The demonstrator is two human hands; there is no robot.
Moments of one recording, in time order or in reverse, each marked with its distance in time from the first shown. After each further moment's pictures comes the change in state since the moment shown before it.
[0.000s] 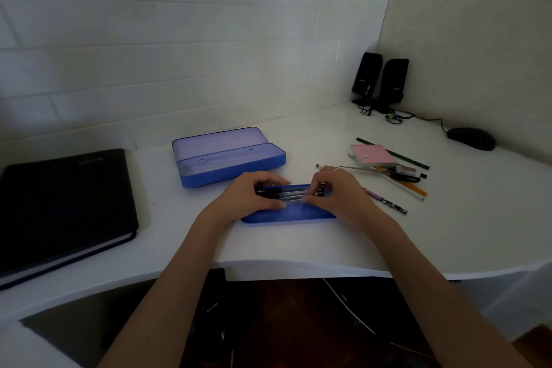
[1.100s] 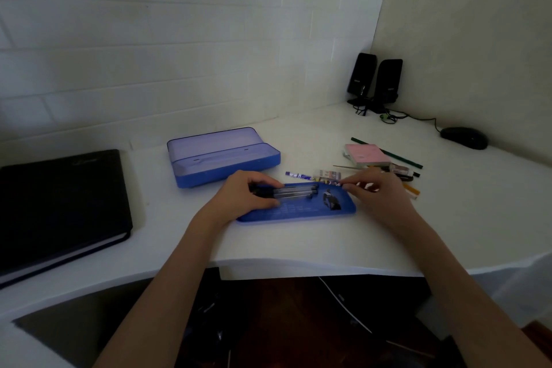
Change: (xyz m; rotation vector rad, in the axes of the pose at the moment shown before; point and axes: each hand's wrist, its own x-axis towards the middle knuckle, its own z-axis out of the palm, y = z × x) left_hand 0.001 0.001 0.003 0.011 0.059 -0.014; right_hand -0.032 0.040 -0.039 0.140 0.242 0.169
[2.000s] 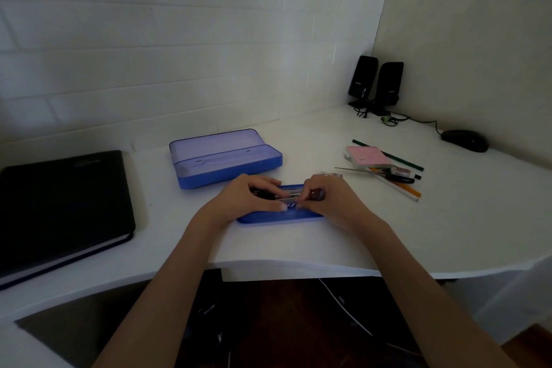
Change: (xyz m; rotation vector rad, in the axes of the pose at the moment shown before) left_hand -0.001 0.004 -0.003 -0.115 -0.098 -0.047; right_hand 0.011 -0.042 0.055 -0.016 -0.311 -0.166
